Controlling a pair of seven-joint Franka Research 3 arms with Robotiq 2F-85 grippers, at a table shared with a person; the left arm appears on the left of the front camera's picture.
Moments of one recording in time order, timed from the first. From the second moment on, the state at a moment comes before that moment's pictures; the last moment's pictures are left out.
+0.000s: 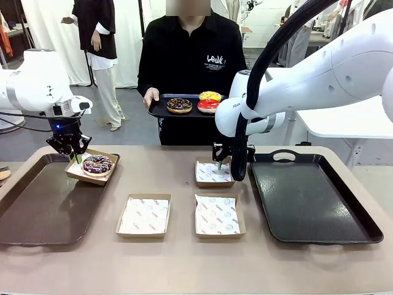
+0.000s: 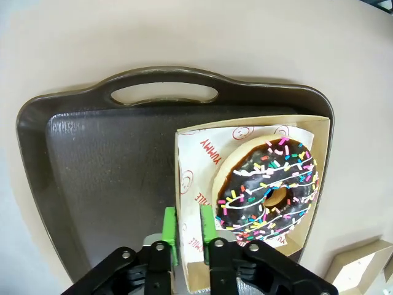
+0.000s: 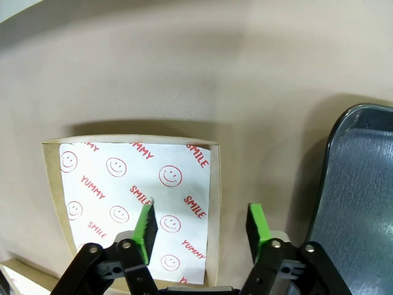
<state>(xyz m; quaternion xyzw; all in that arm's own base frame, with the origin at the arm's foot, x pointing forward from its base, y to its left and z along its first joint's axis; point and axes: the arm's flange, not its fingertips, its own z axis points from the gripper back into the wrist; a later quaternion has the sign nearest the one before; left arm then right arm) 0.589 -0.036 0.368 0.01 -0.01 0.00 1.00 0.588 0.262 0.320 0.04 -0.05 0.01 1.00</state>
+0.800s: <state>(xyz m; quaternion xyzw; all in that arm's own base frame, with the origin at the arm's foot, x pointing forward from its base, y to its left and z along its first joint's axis) 0.589 -0.037 0.368 0.01 -0.01 0.00 1.00 0.588 0.262 0.320 0.04 -0.05 0.01 1.00</state>
